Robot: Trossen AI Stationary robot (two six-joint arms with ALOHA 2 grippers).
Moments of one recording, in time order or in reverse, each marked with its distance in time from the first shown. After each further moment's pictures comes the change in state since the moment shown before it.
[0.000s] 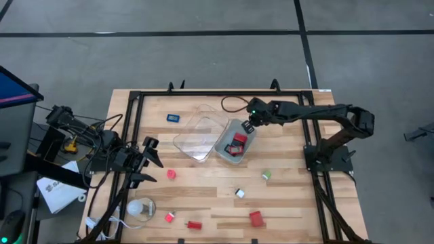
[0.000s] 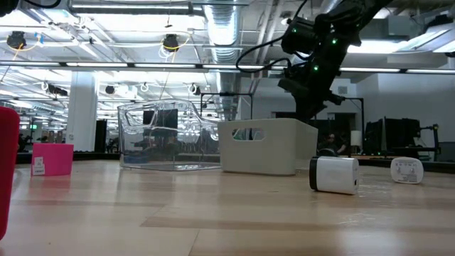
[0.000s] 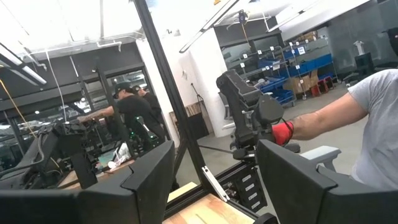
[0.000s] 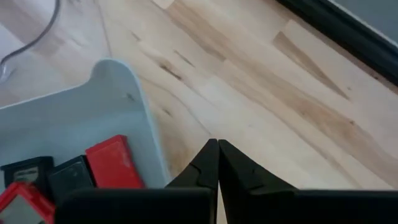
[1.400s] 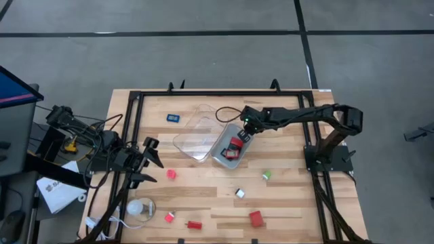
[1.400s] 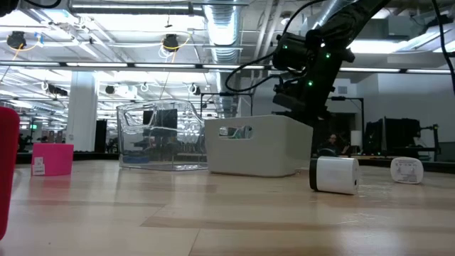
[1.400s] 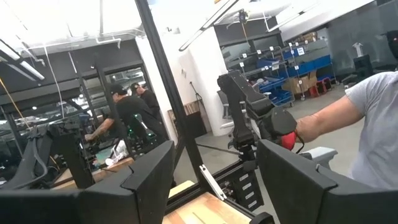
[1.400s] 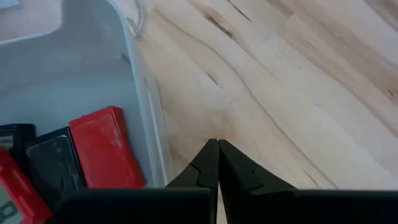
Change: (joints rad) left arm 0.000 0.000 0.000 -0.007 0.000 -0.020; right arm 0.056 0.132 -0.016 0.070 -0.096 0.006
